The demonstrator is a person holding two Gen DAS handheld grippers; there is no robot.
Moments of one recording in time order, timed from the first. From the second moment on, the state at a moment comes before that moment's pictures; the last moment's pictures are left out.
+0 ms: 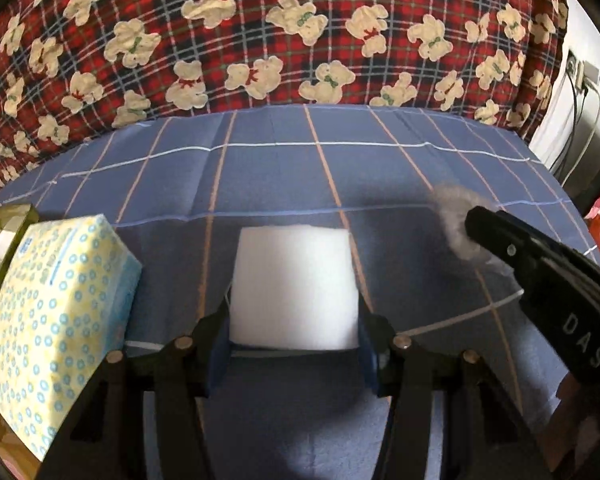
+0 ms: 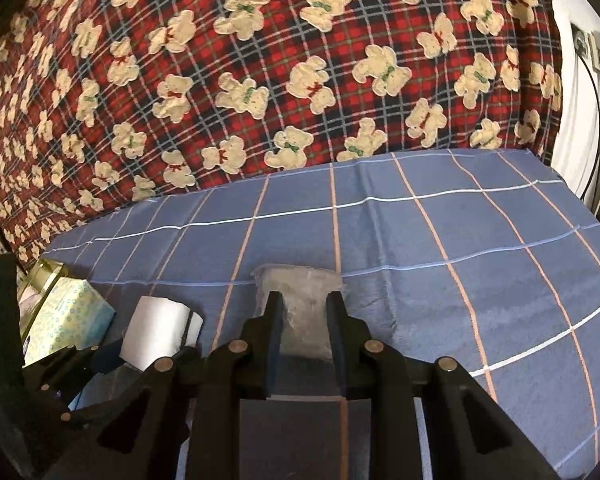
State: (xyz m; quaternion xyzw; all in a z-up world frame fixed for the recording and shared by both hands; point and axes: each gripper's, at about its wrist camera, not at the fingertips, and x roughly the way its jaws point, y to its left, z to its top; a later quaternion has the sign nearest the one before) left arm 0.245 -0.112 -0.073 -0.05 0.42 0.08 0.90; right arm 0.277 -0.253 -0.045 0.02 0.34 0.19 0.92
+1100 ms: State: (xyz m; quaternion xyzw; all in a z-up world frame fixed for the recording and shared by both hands) left arm 0.180 -0.098 -0.039 -0.05 0.29 0.09 0.95; right arm 0.201 -0.245 -0.023 0.01 0.21 0.20 0.96
